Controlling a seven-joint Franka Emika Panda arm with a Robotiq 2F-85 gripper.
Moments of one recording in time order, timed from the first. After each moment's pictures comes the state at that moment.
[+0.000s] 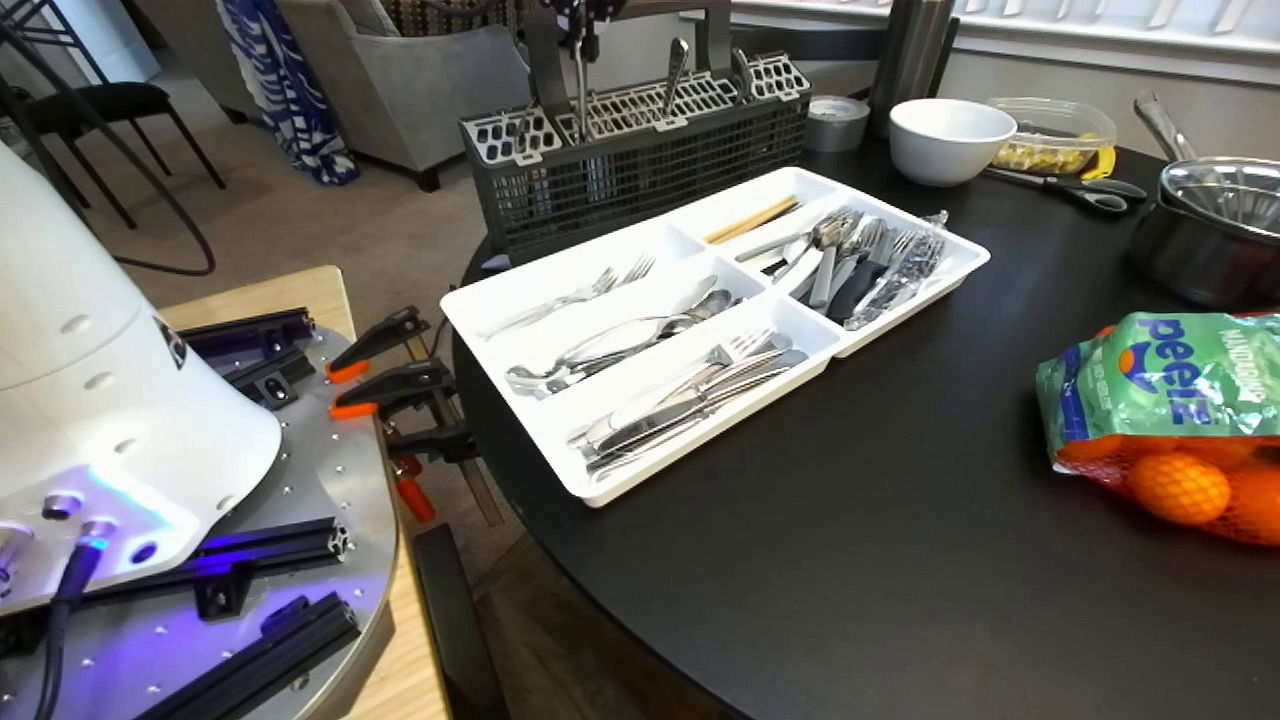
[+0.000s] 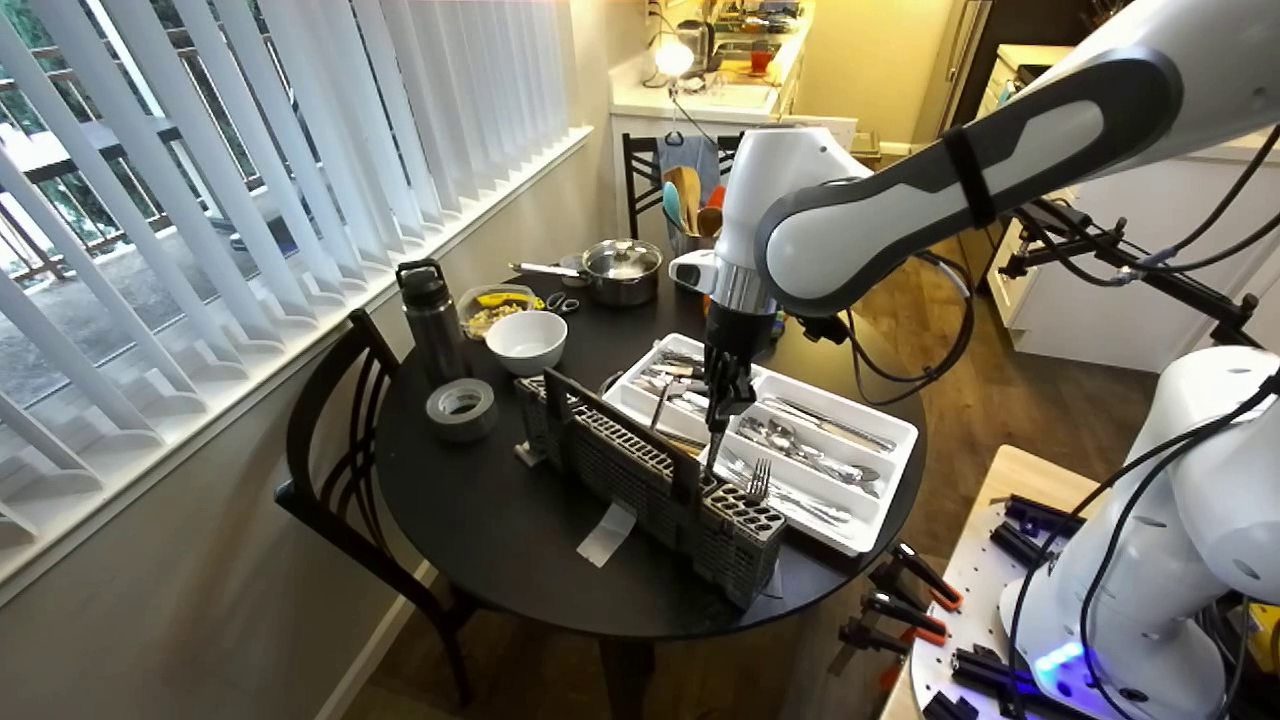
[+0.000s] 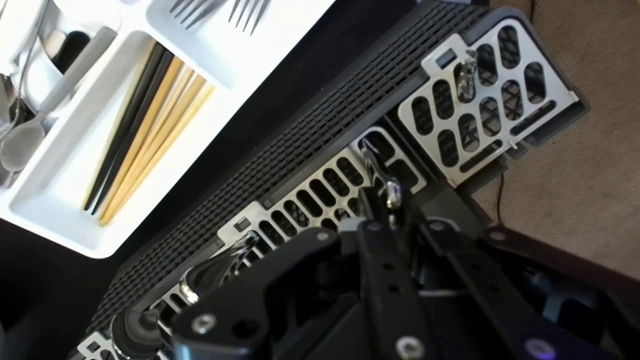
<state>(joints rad) 0.21 -0.21 0.03 -2.48 0.27 2.32 -0.78</state>
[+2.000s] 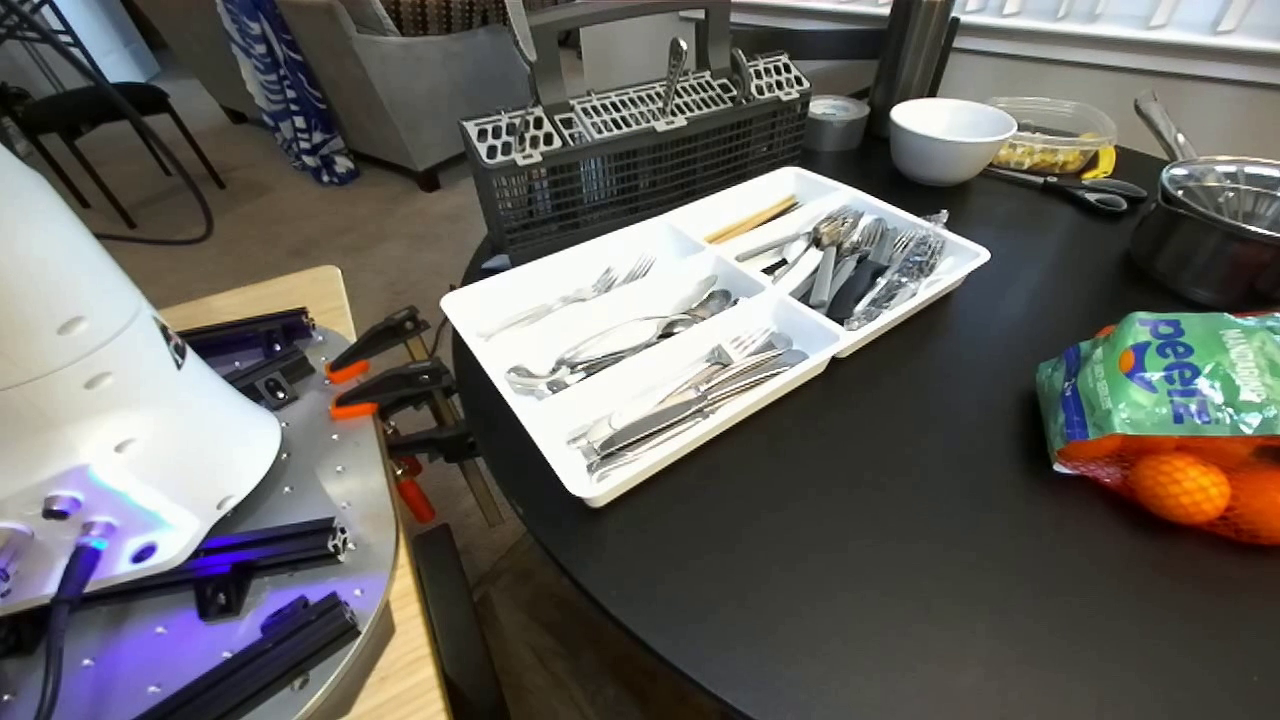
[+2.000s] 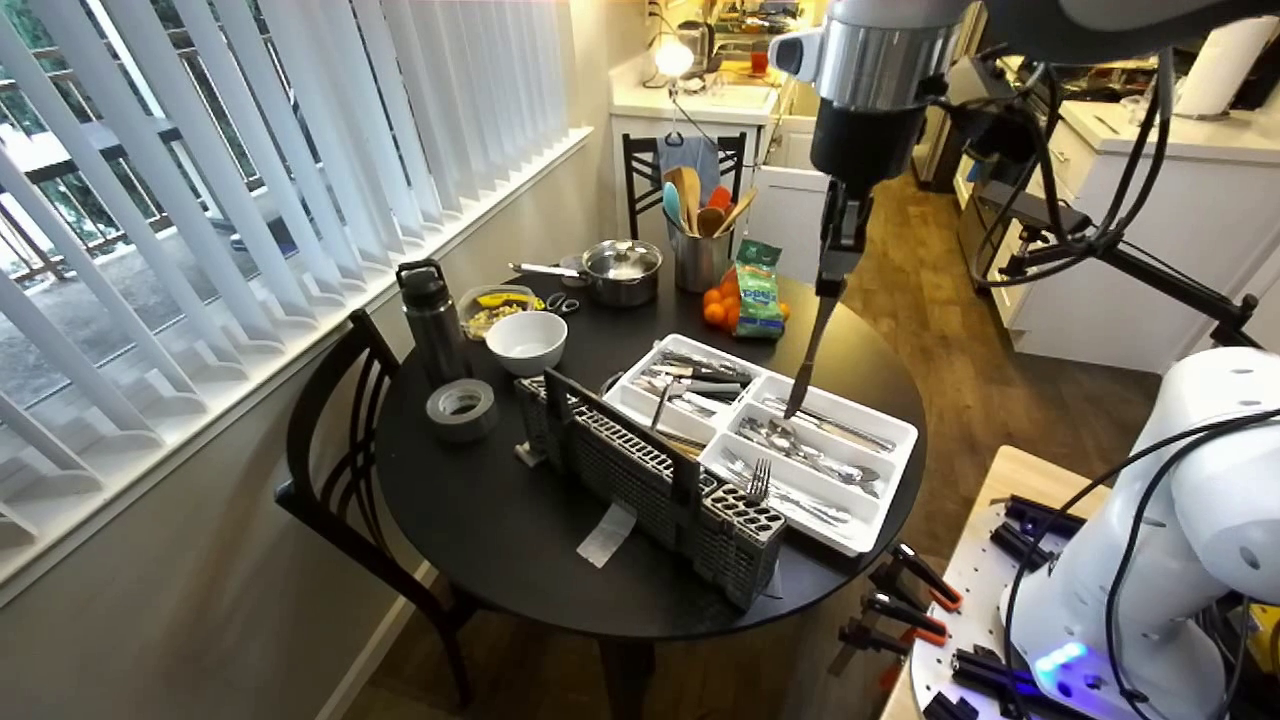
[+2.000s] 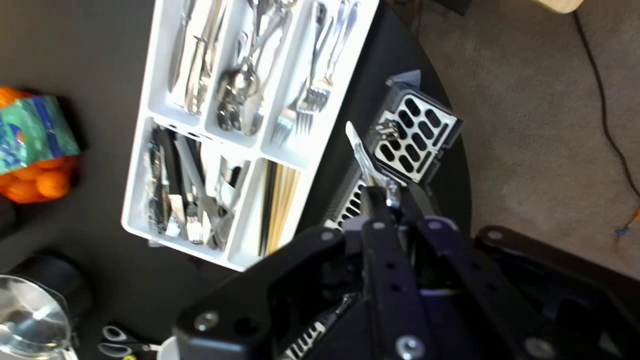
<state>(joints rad) 0.18 -0.60 0.13 -2.22 -0.03 1.64 -0.12</state>
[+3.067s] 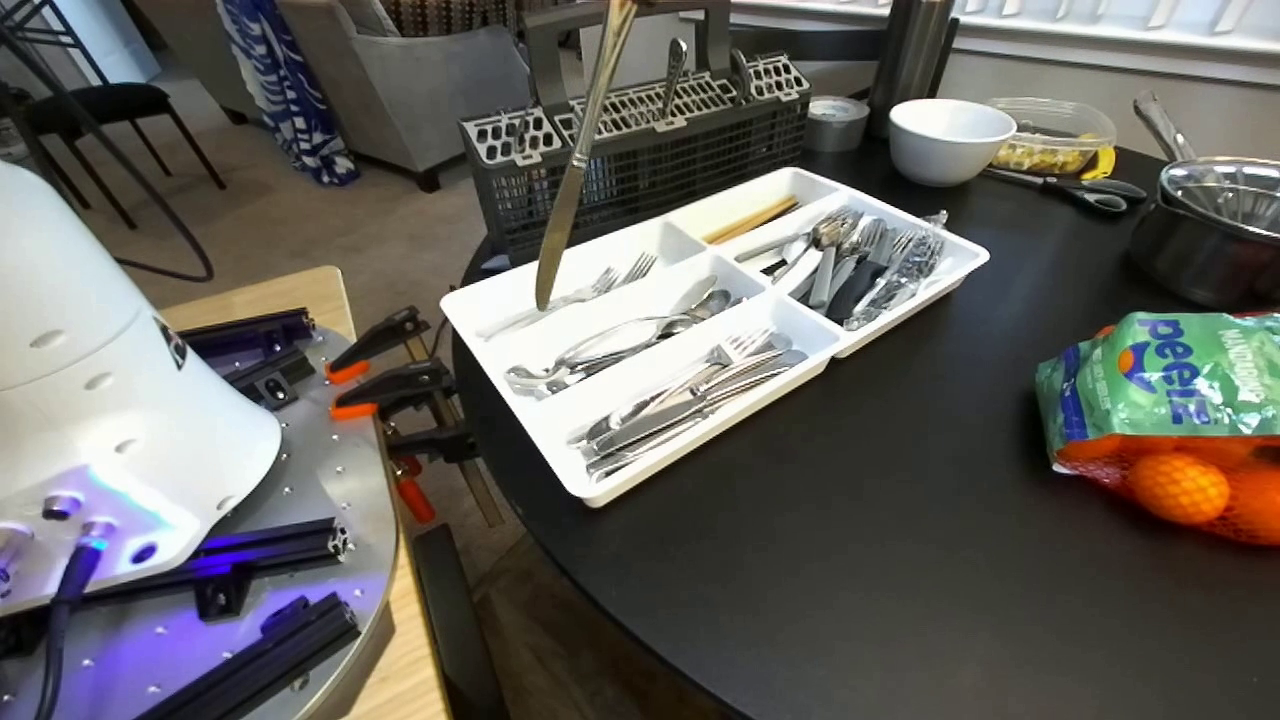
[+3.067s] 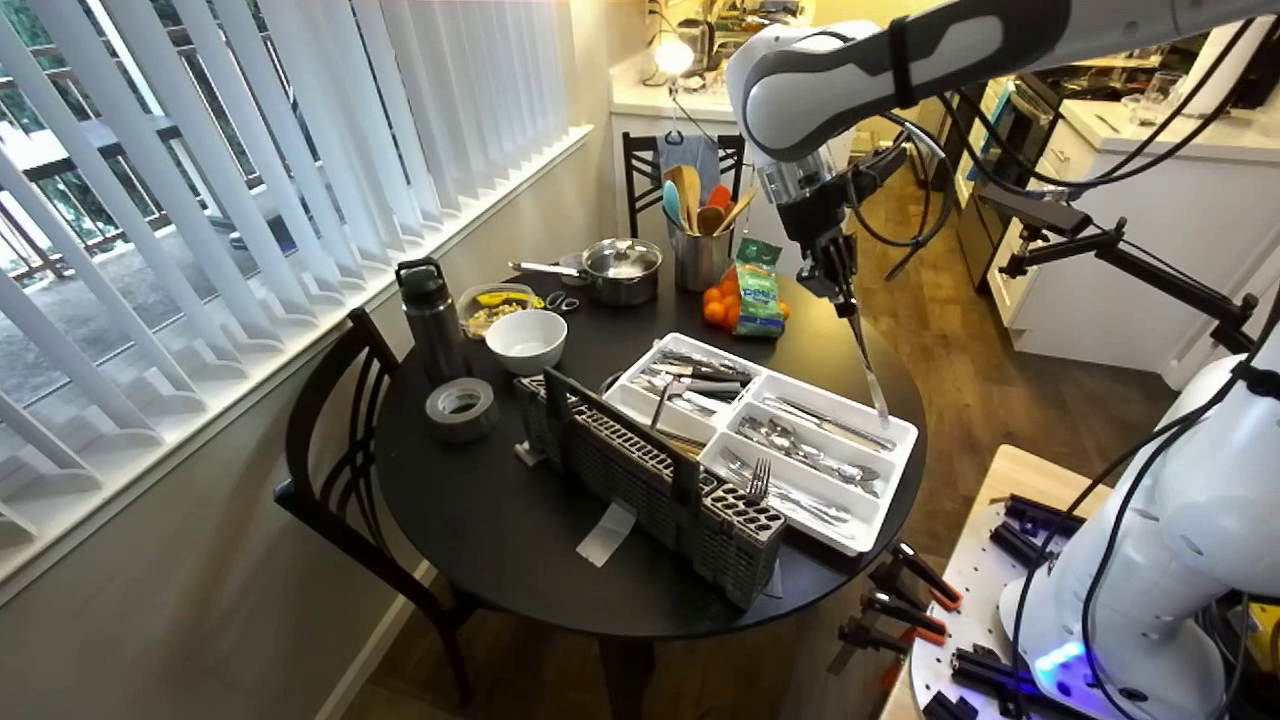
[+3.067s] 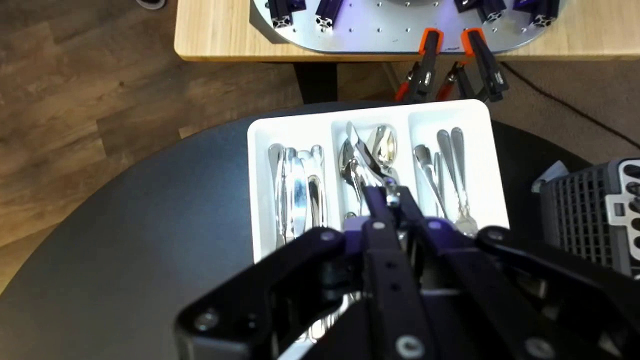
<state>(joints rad) -0.04 -0.03 -0.08 -2.04 -0.13 1.47 -0.08</state>
